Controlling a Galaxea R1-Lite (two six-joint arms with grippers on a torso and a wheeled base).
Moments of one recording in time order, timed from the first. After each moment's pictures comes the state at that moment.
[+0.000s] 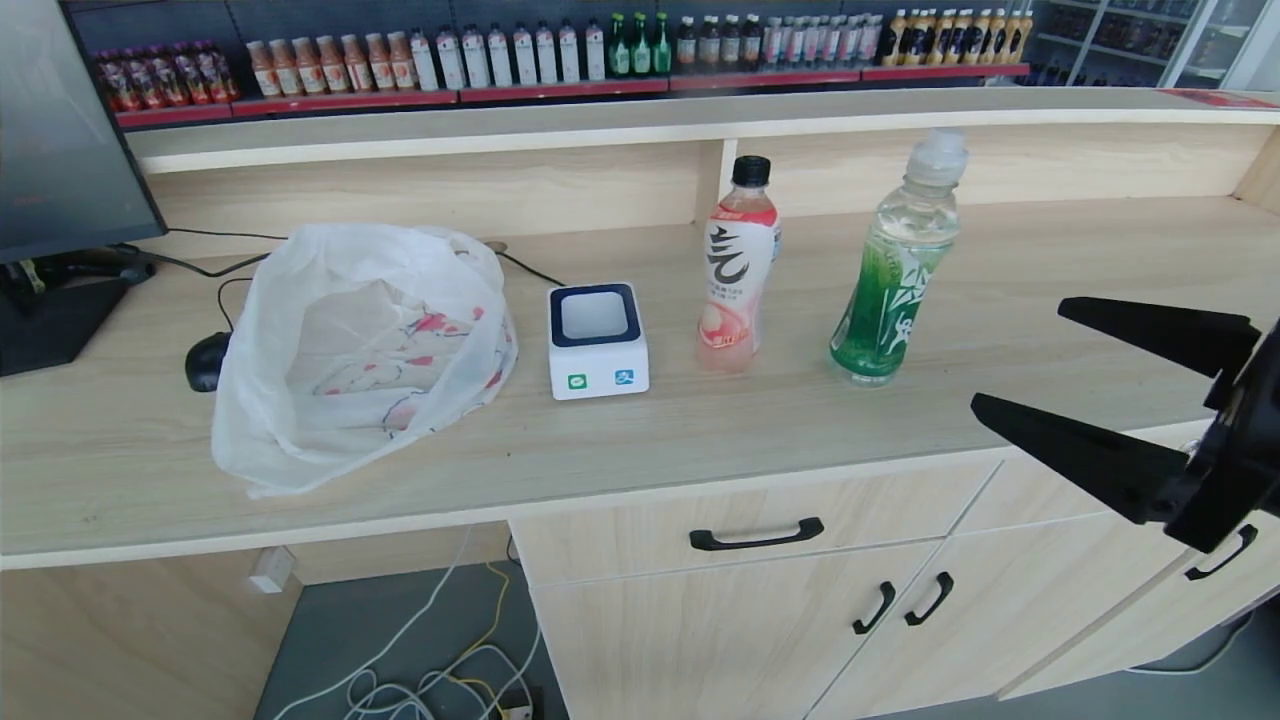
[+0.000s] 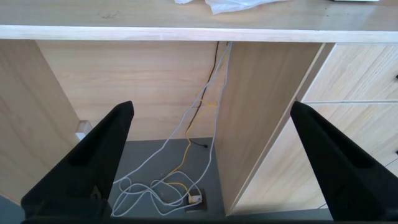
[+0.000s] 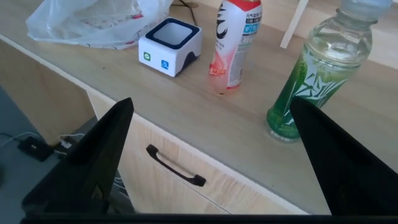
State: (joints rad) left arm 0.00 0.00 0.00 0.00 0.00 0.00; right arm 0.47 1.12 -0.62 -0.54 0.16 -0.23
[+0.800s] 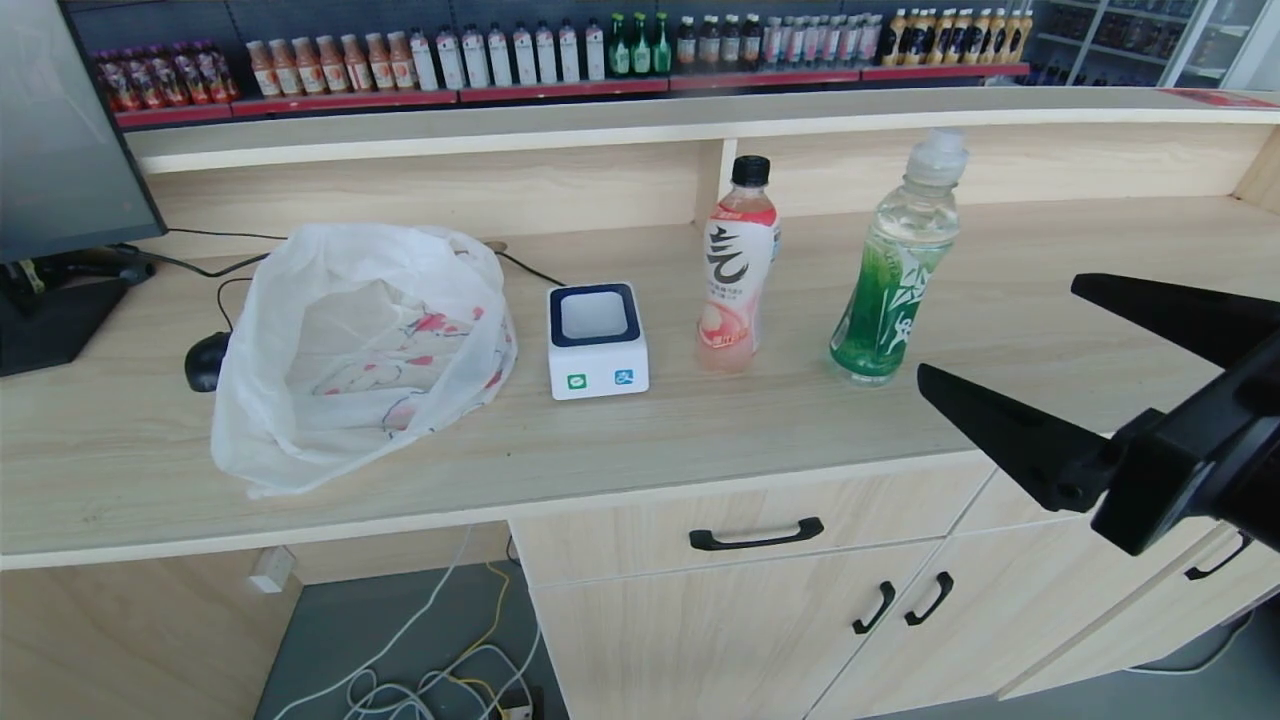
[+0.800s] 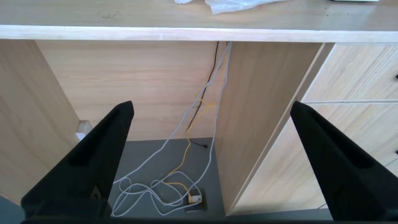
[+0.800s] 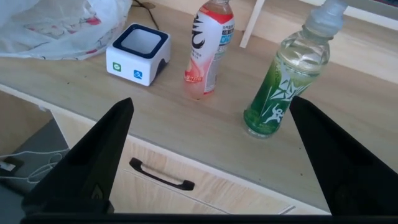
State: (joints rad) left arm 0.00 0.00 0.00 0.00 0.00 0.00; right arm 0.91 1.18 -0.71 -0.54 -0.51 -0.31
